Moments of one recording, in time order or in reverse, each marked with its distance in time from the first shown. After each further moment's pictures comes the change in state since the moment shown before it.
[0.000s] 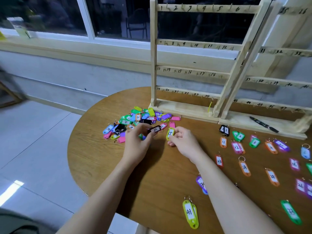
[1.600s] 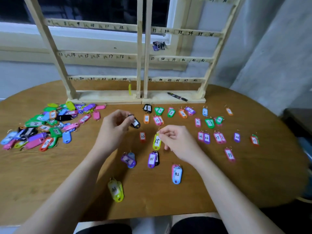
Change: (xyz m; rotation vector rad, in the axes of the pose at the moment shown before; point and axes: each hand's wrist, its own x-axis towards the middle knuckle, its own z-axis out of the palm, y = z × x) left_hand -0.033 0.122 0.105 -0.280 -0.377 -0.018; right_hand -0.157 0.051 -0.159 -0.052 0.230 0.019
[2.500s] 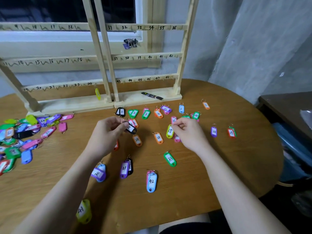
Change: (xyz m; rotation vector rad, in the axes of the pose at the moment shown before) left_hand 0.011 0.029 0.063 0.102 -0.195 -0.063; right_hand 0.014 0.062 -0.097 -0.157 0.326 0.128
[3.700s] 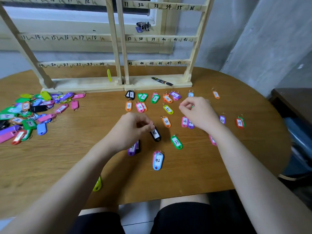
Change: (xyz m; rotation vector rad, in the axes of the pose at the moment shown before) left_hand -0.032 0.004 0.018 0.168 -0.278 0.146; right_hand 0.004 -0.021 -0.015 -0.234 -0.064 -0.124
